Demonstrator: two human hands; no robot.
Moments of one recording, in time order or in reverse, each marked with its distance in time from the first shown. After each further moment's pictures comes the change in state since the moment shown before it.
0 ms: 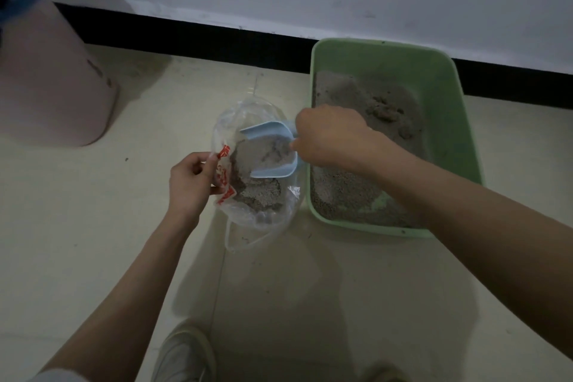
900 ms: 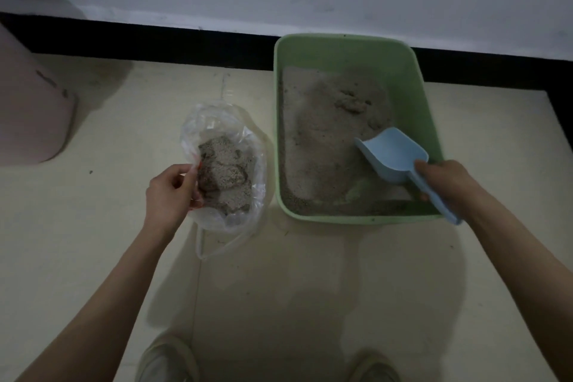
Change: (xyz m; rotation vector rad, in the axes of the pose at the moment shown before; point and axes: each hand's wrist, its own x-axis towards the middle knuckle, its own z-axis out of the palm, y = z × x) left_hand -0.012 -0.007 0.006 0.160 -0.103 0.044; right_hand -0.093 0.171 0.088 0.963 0.154 0.928
